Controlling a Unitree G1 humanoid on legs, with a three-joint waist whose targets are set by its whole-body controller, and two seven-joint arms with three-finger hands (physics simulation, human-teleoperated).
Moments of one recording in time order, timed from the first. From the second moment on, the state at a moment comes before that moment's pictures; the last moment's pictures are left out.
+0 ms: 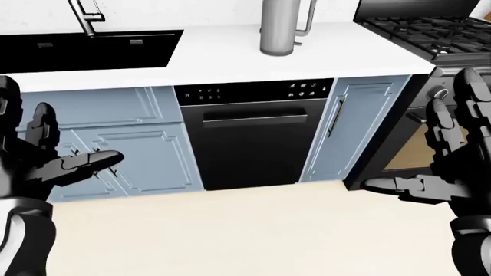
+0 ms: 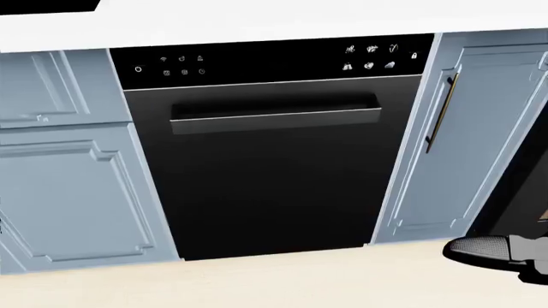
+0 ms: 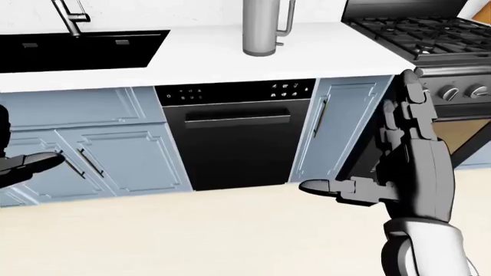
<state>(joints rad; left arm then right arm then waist) -0.18 0.40 0.65 -0.66 -0.51 0.73 0.10 0.03 -0.53 -0.42 -1.03 0.60 0.78 -0.37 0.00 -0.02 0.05</state>
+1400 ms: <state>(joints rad) -0.17 0.39 0.63 -0.64 -0.46 0.70 0.07 0.02 -0.51 -0.43 -1.03 0.57 0.79 -0.34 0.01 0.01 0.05</state>
